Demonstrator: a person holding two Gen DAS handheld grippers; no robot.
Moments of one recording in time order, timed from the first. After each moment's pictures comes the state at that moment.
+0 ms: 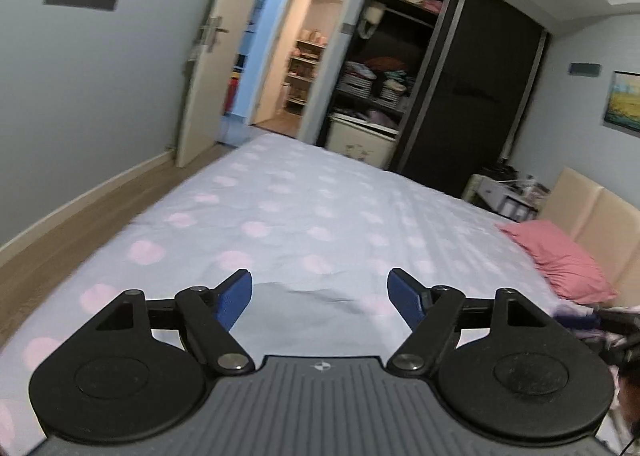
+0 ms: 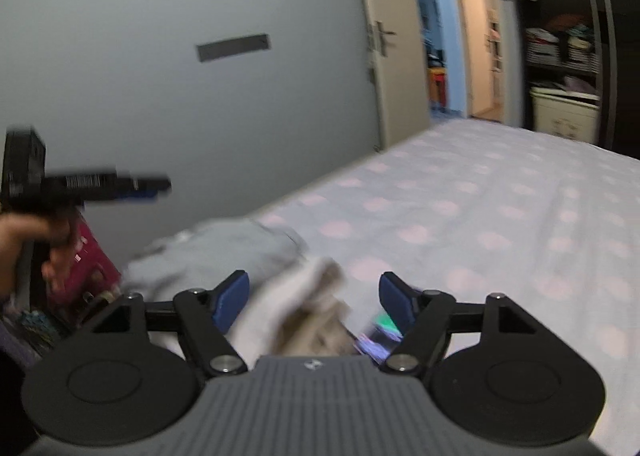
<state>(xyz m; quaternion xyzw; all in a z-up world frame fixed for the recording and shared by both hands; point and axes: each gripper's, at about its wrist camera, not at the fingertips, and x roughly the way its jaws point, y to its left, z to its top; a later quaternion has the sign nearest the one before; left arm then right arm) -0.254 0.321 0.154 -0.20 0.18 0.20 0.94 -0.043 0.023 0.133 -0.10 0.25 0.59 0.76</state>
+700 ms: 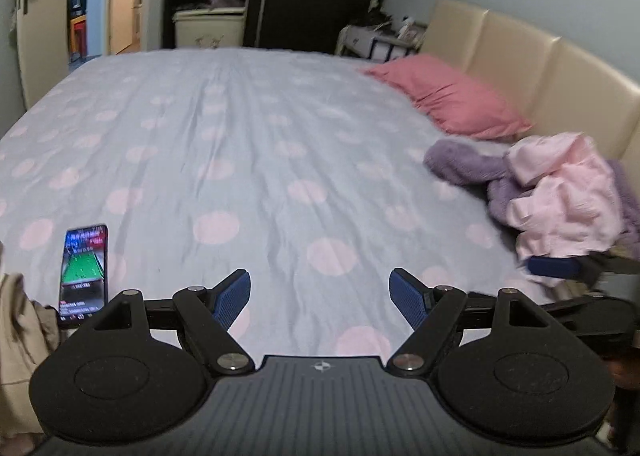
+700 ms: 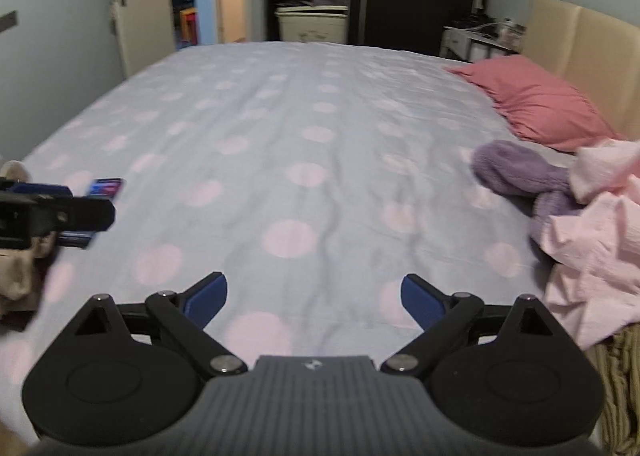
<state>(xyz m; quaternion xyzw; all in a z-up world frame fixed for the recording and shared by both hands) -0.010 0.033 0.053 -0.11 0.36 0.04 0.93 0.054 -0.176 0.049 -0.11 0.34 0.26 0.90</state>
